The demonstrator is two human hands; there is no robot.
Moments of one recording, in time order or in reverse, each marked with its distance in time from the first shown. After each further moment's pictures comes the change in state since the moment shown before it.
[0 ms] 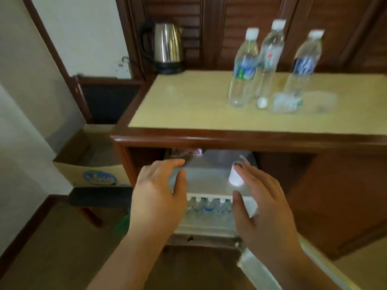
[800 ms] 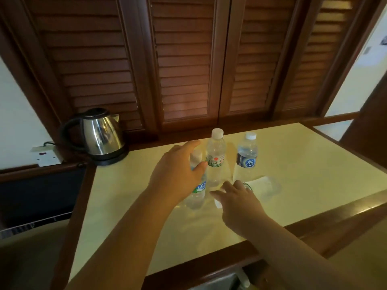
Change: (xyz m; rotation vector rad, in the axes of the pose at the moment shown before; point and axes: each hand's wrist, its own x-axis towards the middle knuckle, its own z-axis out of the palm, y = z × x) left_hand 0.360 0.149 0.079 -0.042 -0.478 0.195; right_hand 0.303 0.065 -0.050 -0.716 -0.564 0.247
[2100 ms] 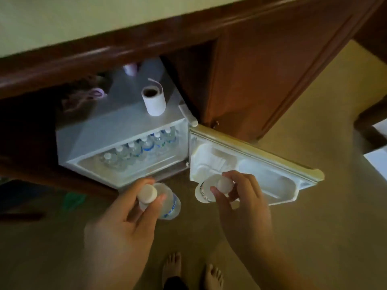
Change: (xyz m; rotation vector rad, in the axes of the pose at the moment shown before) left_hand -0.445 -0.014 0.200 -0.234 -0.110 -0.359; right_hand -0.379 -0.010 0.281 0.733 0.395 0.534
